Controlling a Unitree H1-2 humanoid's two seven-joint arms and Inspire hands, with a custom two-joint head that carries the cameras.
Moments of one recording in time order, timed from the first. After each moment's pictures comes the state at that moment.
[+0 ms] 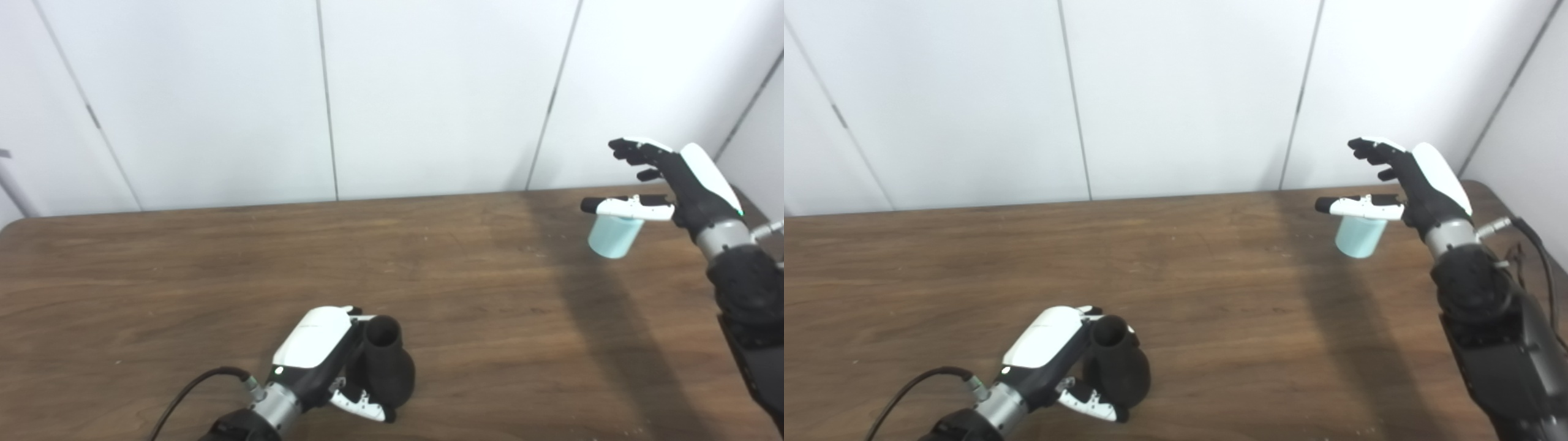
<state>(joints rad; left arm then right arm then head) -0.19 0.34 -0.55 -0.28 0.70 0.22 -0.25 -0.41 -0.64 0.00 -0.06 -0.43 0.42 0.15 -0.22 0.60</state>
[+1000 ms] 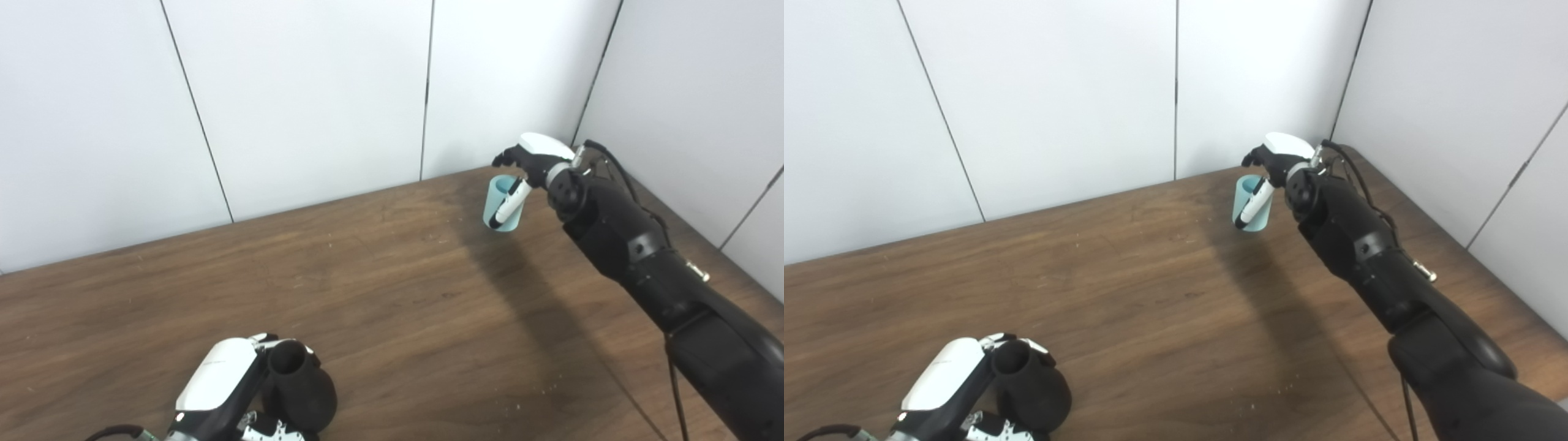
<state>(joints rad) -0.19 0.40 -0.52 -0.24 0.62 0.10 -0.25 -0.71 -0.66 0.27 0.45 -0.64 0.46 0.28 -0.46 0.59</state>
